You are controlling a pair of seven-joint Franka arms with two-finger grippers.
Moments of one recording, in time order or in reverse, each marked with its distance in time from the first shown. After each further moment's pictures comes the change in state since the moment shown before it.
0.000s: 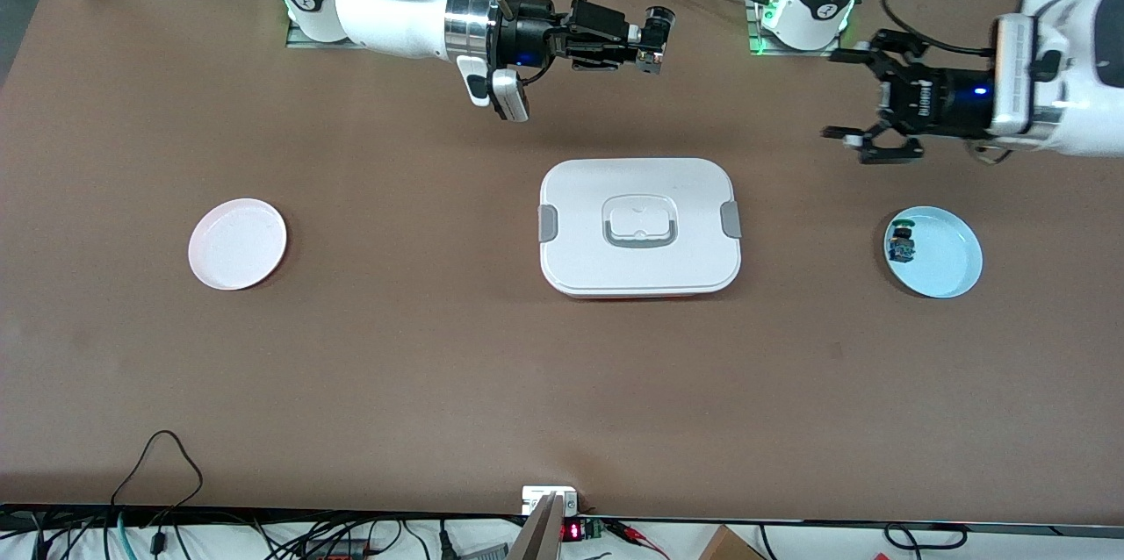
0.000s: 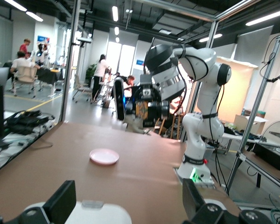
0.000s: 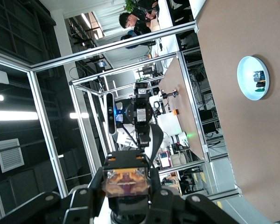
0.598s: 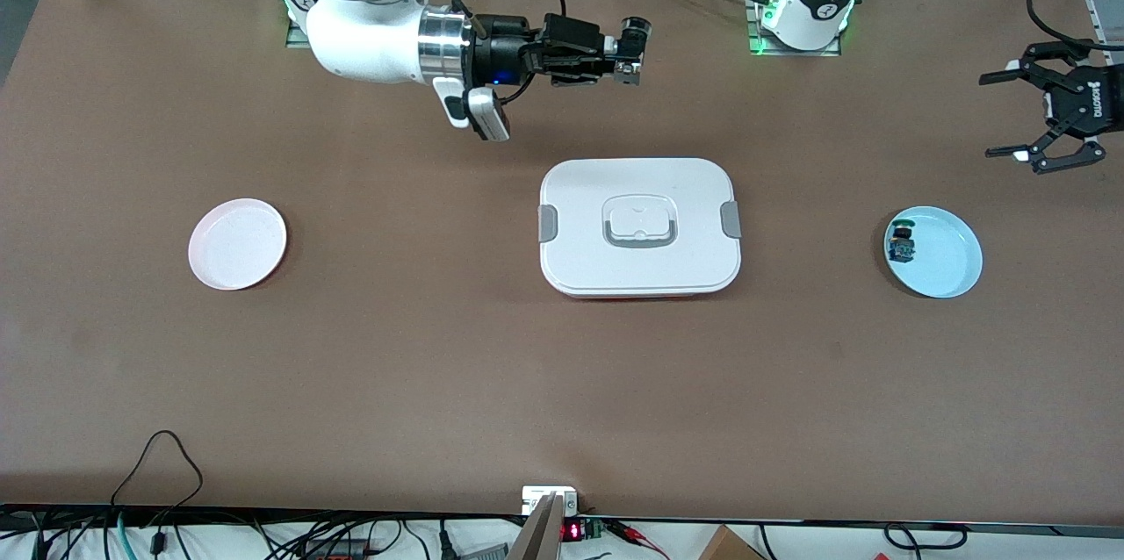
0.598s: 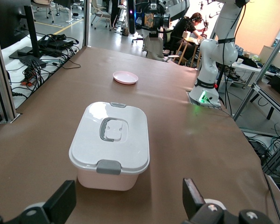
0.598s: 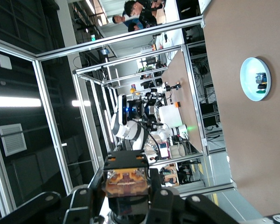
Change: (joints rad) left arm 0.204 0.141 0.003 0.256 0.459 -0.032 -0.006; right arm -0.106 0.001 -0.001 -0.023 -0.088 -0.163 0.000
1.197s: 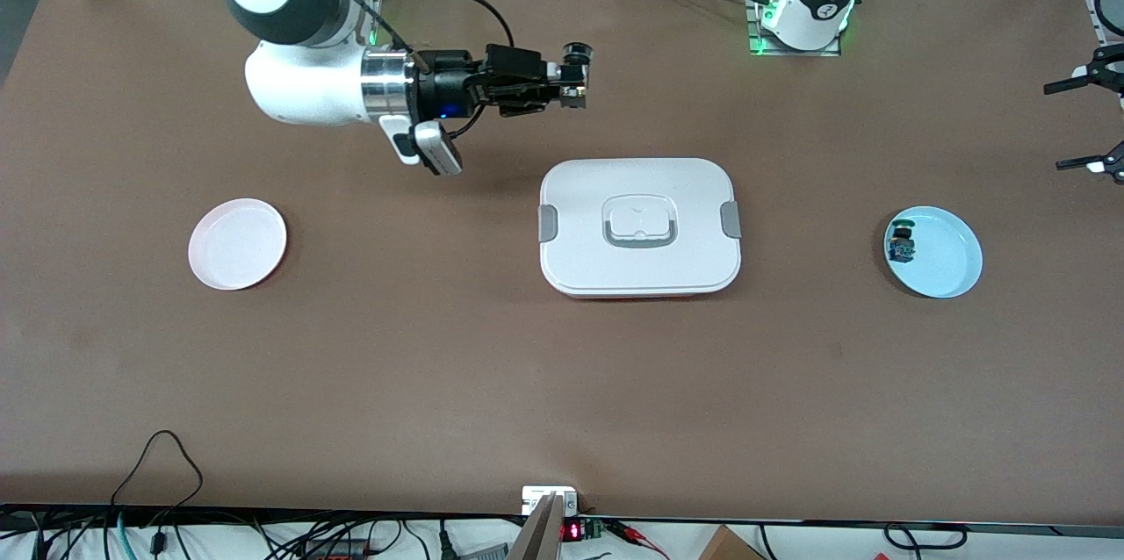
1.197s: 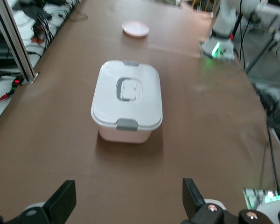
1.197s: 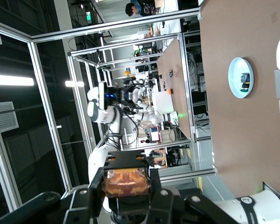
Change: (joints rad) left arm -0.092 0.056 -0.029 0.319 0.291 0.000 -0.146; right arm -0.173 0.002 -0.005 -0.040 -0.163 -0.240 0.000
